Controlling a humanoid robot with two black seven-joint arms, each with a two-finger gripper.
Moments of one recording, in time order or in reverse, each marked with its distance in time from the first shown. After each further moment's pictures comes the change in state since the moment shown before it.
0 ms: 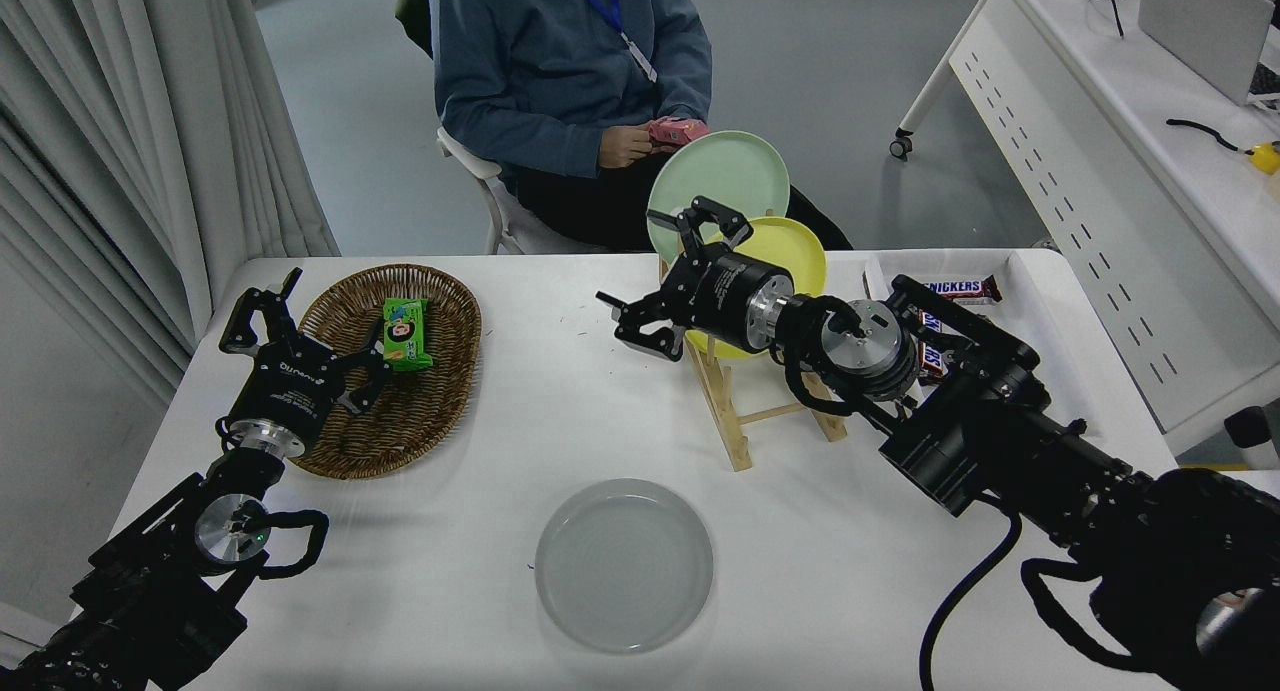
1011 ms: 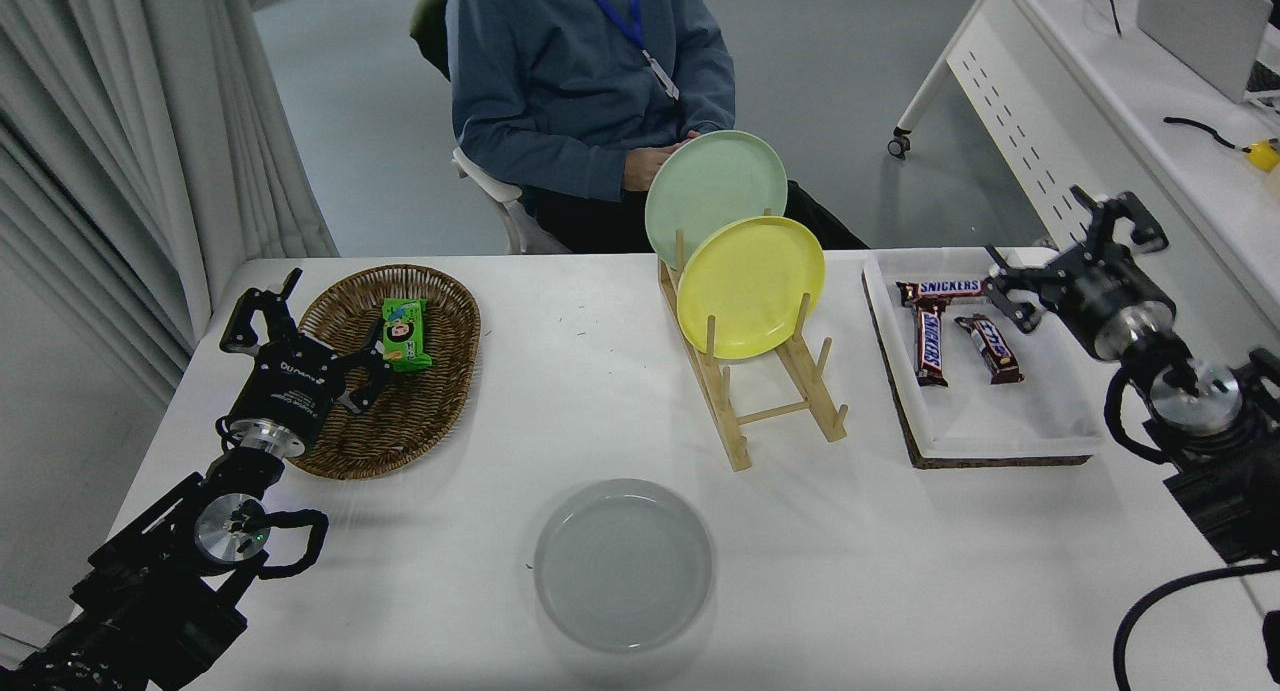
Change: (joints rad) left arm 0.000 0.000 0.000 0.000 0.000 0.000 0.000; right arm -0.323 -0.313 0.190 -0.354 -0.028 0.297 0.119
